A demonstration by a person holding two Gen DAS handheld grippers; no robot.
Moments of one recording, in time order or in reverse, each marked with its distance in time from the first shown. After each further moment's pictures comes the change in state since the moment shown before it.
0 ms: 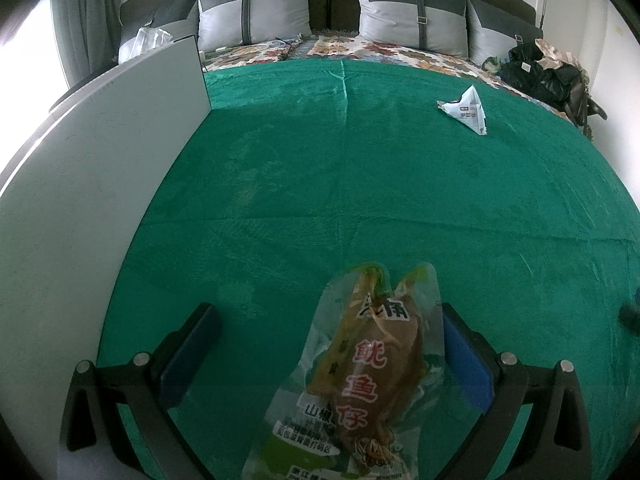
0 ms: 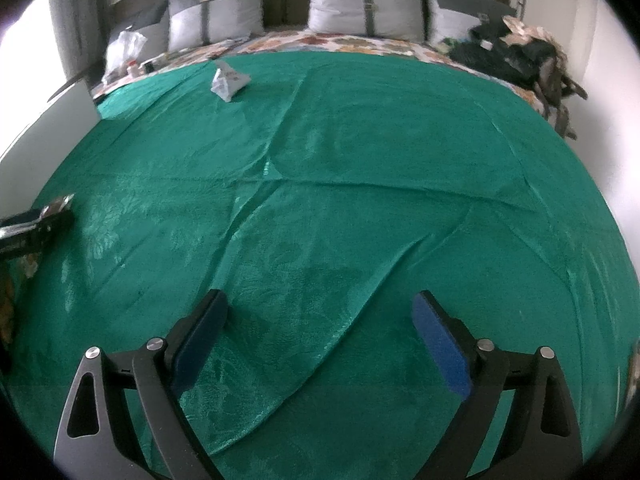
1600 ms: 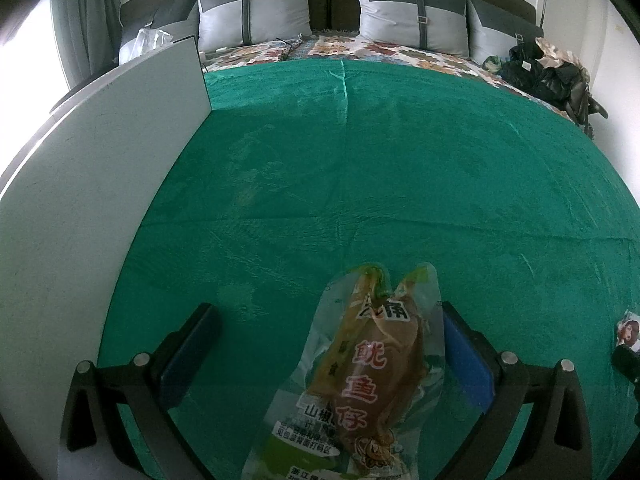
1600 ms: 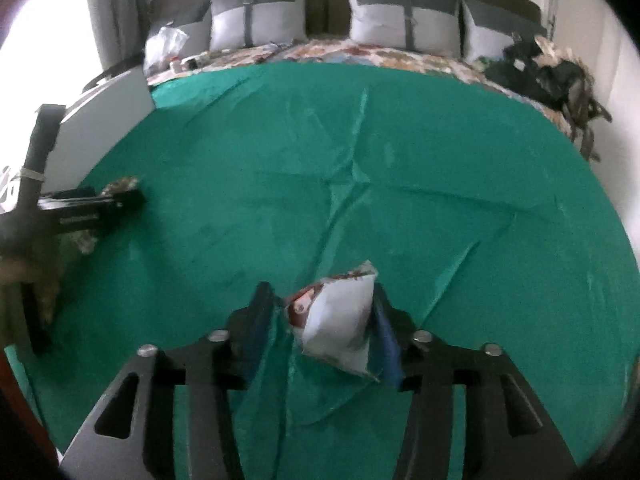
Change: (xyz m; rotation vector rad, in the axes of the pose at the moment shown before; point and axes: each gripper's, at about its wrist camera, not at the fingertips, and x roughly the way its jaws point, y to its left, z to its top) left arm -0.001 -0.001 -0.001 0.000 -0.001 0.003; right arm -0.013 0.046 -0.014 -0.073 0.013 0.067
